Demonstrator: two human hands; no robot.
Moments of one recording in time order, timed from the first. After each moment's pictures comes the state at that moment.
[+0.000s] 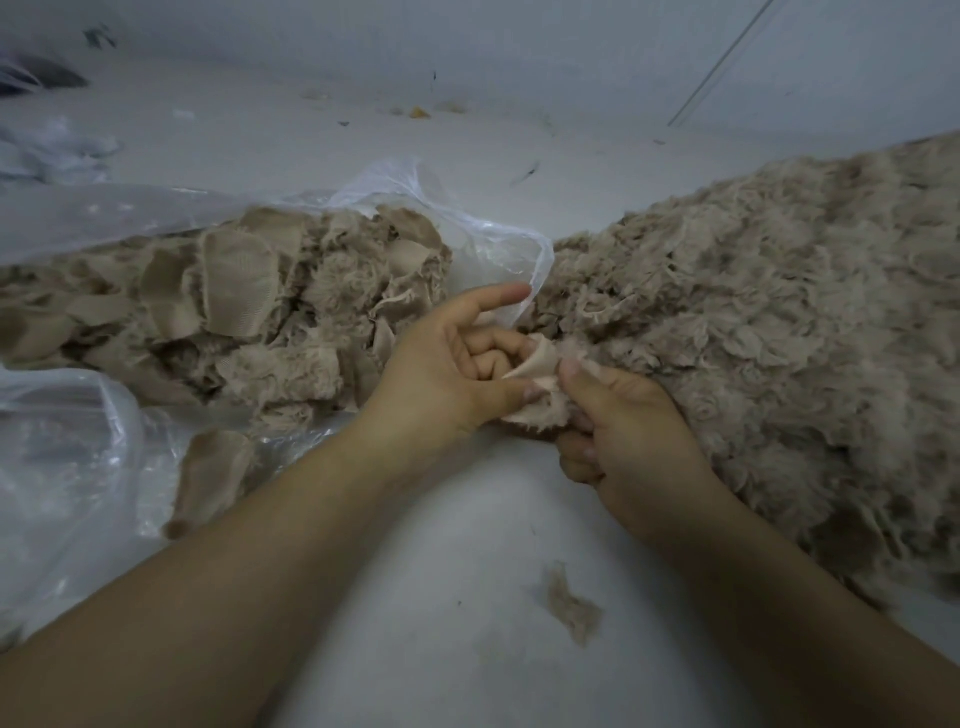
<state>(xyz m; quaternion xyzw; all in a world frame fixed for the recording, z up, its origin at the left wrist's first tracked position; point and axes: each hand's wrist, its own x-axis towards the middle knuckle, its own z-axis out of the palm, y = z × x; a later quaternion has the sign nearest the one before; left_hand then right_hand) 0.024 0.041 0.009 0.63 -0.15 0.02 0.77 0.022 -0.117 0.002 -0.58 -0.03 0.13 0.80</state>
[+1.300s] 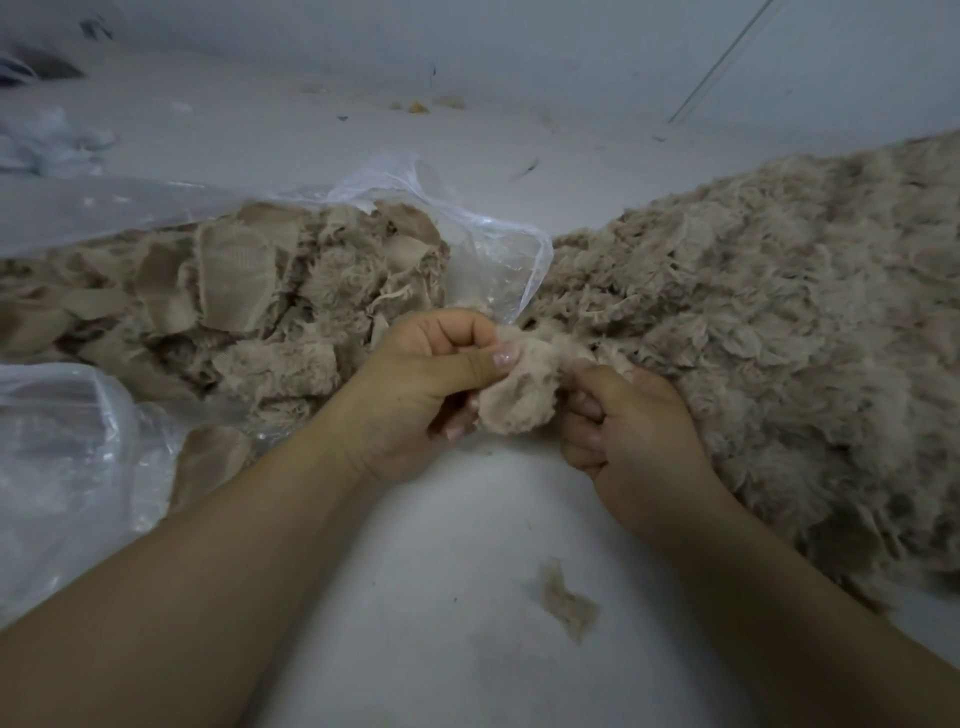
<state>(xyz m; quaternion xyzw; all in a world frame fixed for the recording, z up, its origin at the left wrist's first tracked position) 0.021 0.053 0.013 0.59 -0.13 -0.06 0.80 0.027 -0.117 0.001 -0.55 0.03 0.10 0.83</state>
